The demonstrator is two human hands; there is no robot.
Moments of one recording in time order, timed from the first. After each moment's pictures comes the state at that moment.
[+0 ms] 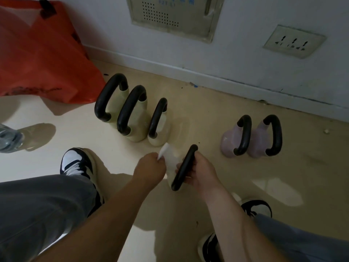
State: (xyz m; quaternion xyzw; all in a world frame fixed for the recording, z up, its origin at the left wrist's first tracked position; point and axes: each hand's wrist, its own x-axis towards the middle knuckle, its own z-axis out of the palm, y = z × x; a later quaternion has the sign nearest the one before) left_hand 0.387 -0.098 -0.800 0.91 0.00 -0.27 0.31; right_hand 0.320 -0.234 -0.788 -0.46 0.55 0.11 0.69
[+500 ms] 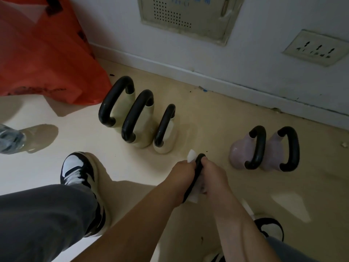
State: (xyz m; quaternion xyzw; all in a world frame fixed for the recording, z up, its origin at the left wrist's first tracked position) left_hand 0.386 -0.157 -0.778 0.63 0.19 -0.50 0.57; right_hand 0.357 -0.244 -0.798 -0.47 0.61 0.12 0.63
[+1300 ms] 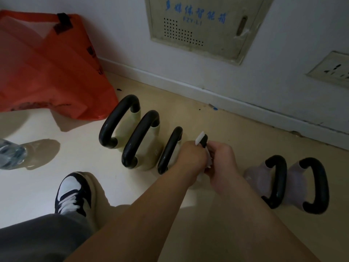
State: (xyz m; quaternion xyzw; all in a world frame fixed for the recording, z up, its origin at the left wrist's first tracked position) left_hand 0.499 -0.223 -0.775 0.73 0.15 -0.39 0.53; right_hand 0.467 -0.289 -0.789 -0.47 0.51 0.06 0.71
